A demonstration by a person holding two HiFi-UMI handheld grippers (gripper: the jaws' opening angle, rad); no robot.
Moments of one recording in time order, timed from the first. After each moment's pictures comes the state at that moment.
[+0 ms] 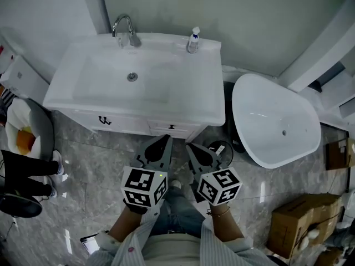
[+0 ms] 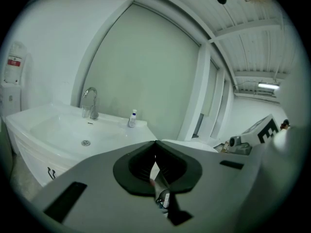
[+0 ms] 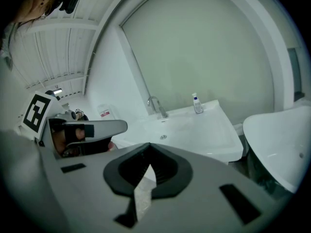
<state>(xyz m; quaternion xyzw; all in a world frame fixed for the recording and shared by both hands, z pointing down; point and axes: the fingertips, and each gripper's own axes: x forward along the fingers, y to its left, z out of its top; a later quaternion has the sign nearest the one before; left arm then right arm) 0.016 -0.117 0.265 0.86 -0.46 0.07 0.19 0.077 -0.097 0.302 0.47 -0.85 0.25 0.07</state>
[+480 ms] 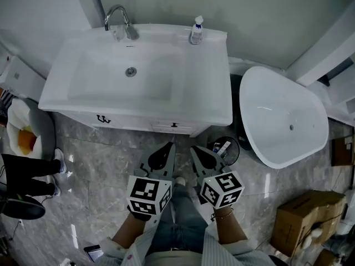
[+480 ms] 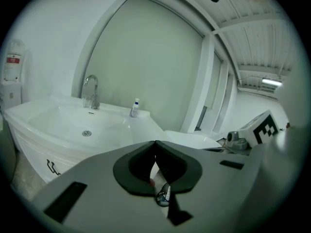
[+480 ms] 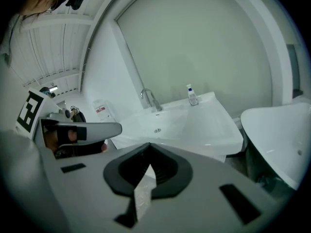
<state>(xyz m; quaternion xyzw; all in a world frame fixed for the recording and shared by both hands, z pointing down) 0.024 -0.125 0.318 0.85 -0.47 0.10 0.21 0.089 -0.114 0.353 0.47 -0.84 0.26 0.09</state>
